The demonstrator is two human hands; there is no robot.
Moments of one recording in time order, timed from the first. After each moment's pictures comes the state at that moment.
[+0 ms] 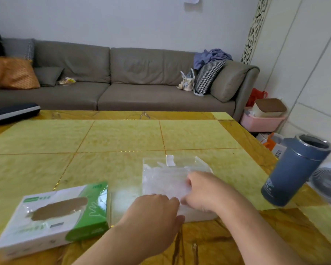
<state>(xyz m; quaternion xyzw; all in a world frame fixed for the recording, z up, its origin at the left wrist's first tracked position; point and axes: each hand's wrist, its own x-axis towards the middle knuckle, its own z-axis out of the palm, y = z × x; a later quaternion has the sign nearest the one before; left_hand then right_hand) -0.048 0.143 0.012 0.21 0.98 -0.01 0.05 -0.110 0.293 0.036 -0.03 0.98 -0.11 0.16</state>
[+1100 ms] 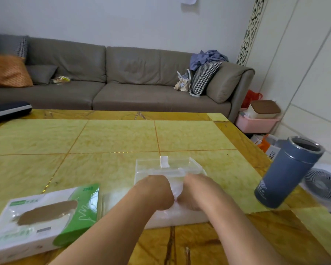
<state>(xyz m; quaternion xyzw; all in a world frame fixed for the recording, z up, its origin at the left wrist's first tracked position) -0.118 0.173 0.027 0.00 0.98 0.09 0.20 -0.137 0.289 0.019 0.01 0.98 -0.05 0.21</state>
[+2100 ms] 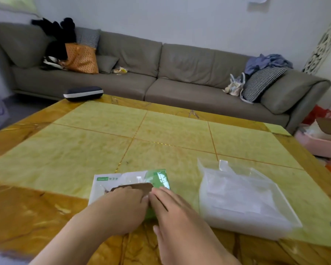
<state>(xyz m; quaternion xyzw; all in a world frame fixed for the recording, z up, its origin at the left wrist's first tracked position) -0.020 -0.027 -0.008 0.04 0.98 -0.04 0.20 -0.036 0.148 -0.032 -0.42 0.90 -0.10 0.00</state>
